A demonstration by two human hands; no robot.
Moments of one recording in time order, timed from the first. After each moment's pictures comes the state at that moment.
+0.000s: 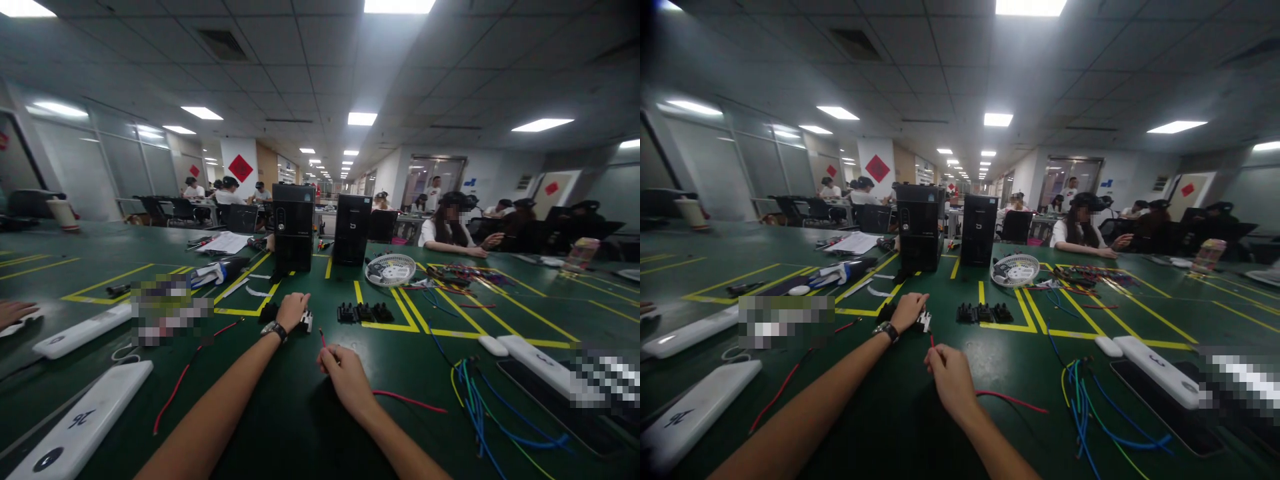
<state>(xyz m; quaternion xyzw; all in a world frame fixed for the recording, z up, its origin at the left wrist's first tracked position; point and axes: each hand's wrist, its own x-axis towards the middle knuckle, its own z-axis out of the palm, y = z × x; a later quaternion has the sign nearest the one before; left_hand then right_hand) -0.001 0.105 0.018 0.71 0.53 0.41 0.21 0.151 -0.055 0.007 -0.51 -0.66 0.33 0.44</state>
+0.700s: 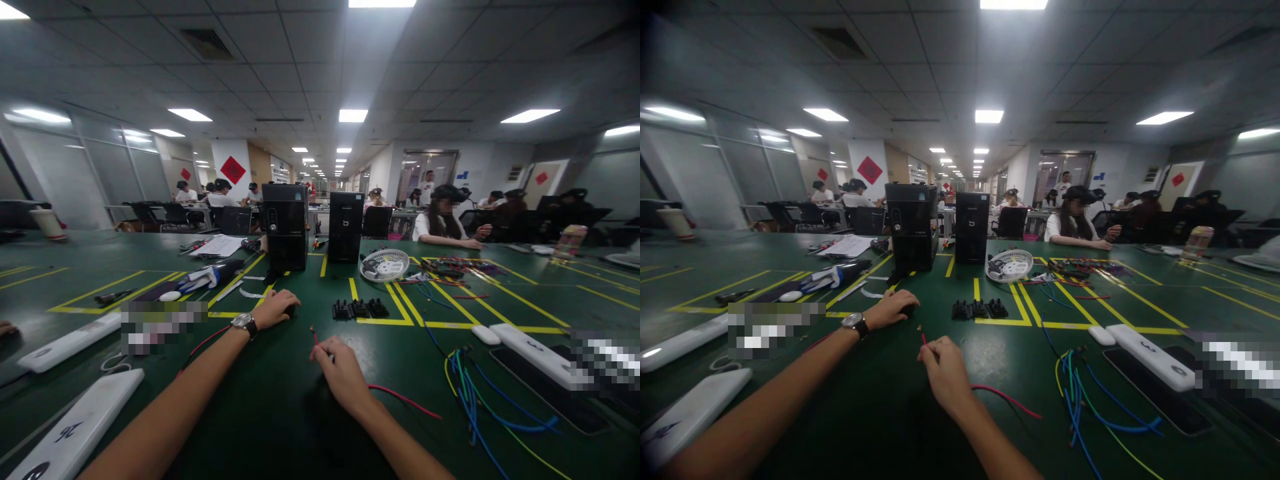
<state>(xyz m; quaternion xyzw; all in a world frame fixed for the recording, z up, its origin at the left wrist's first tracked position) -0.046 0.102 0.041 0.91 0.38 0.16 0.08 0.154 -0.059 0.017 -0.51 -0.70 0.24 0.44</state>
